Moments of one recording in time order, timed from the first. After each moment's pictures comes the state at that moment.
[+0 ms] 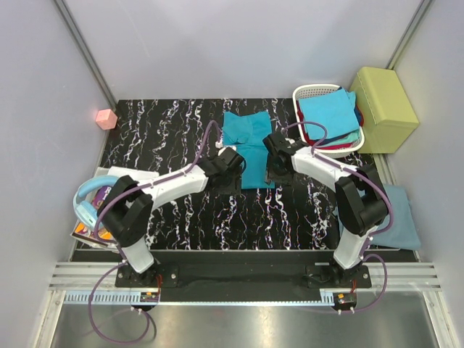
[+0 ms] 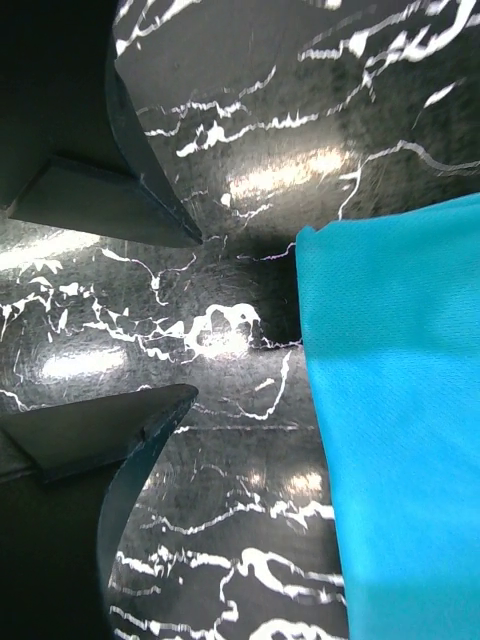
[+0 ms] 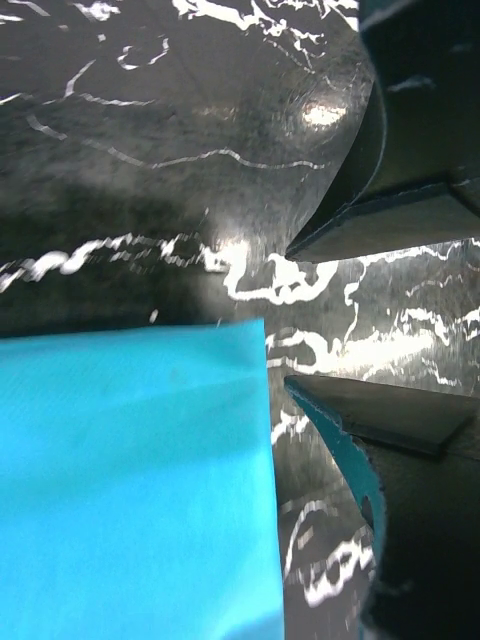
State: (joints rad) left arm -0.78 1.72 1.18 -0.55 -0.19 -0.65; right arm 0.53 1.79 1.24 -0.69 0.16 0.64
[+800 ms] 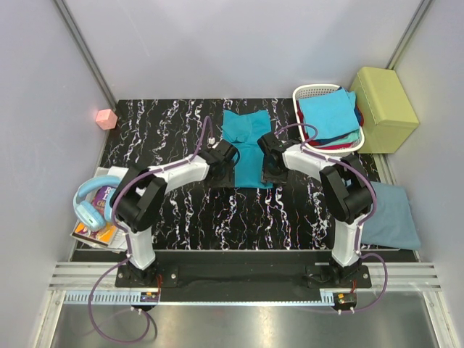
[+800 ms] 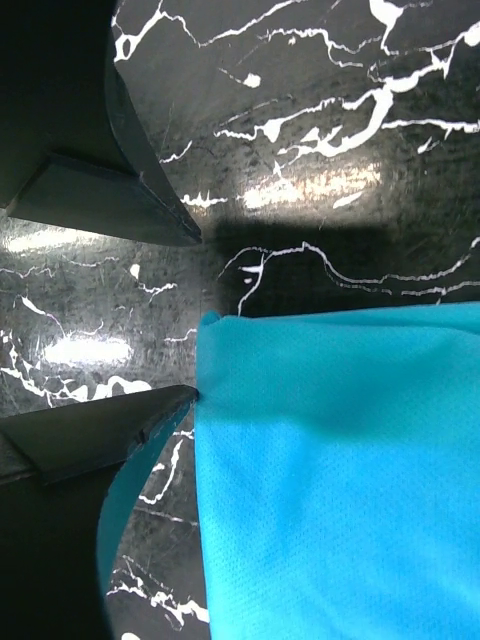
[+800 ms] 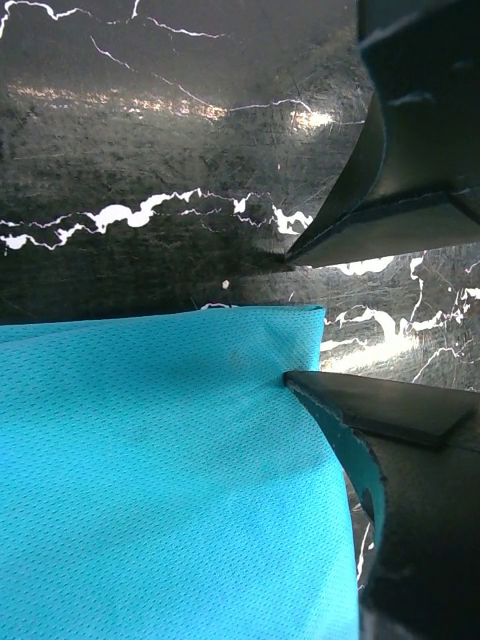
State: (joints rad) left arm -0.66 1.86 1.24 -0.54 -0.18 -0.62; right arm 0.53 1.94 1.32 -0.65 0.16 0.65
